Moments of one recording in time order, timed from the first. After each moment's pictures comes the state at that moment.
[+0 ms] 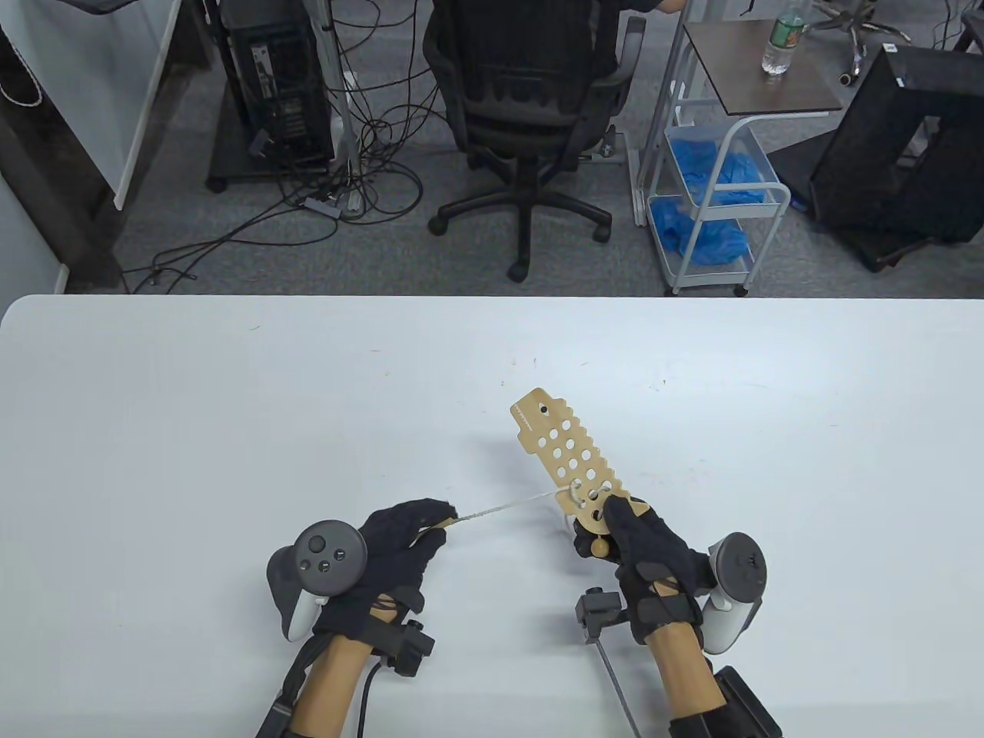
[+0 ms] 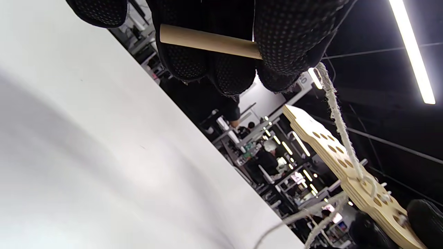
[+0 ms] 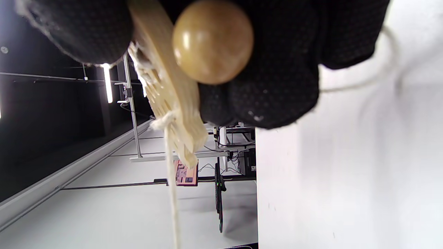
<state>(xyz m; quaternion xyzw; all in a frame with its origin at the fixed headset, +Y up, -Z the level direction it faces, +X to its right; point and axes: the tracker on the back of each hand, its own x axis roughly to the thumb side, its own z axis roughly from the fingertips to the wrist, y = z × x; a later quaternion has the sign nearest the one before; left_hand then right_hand) -0.189 -0.714 -0.260 0.03 -0.06 0.41 0.91 0.181 -0.762 -0.261 -0.11 -0.07 0.65 0.75</state>
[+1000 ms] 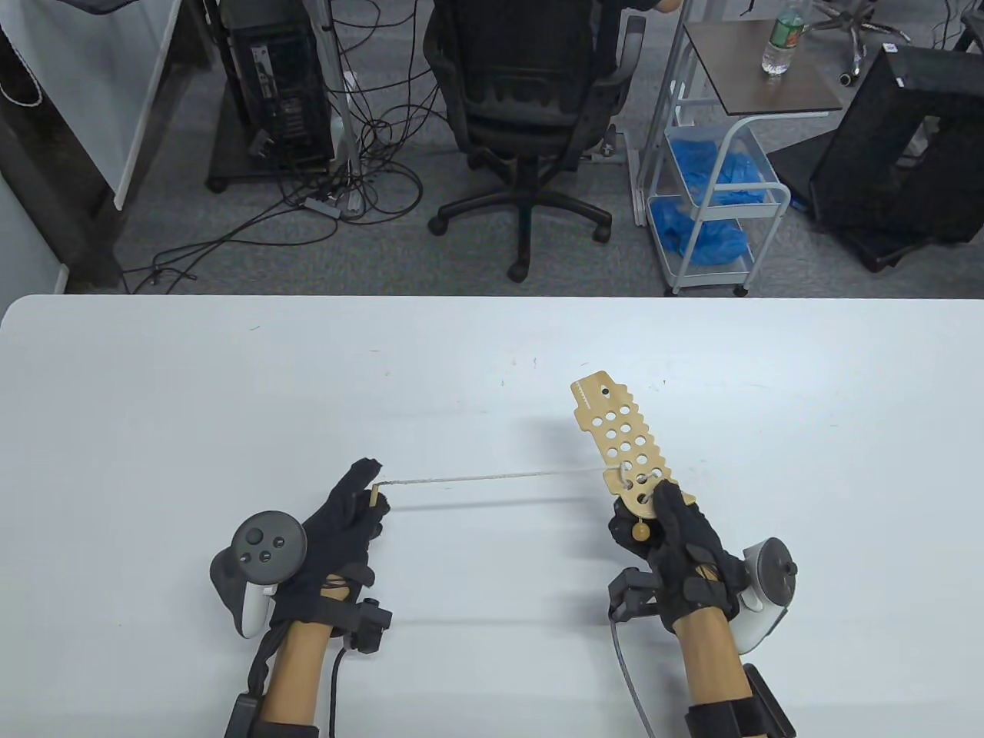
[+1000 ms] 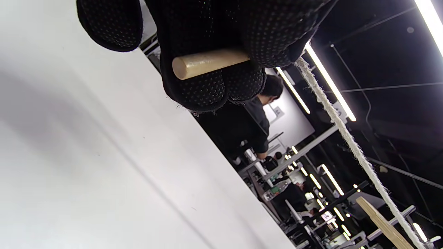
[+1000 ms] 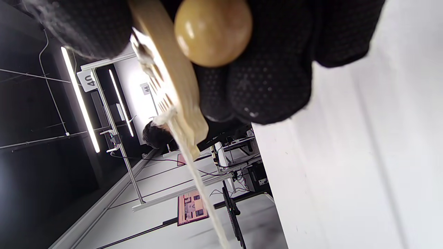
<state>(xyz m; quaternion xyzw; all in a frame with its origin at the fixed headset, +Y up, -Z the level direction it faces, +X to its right) -0.242 -0.719 -0.269 0.06 0.03 0.42 0.90 0.213 -0.770 -0.263 -0.18 -0.06 0.55 0.82</state>
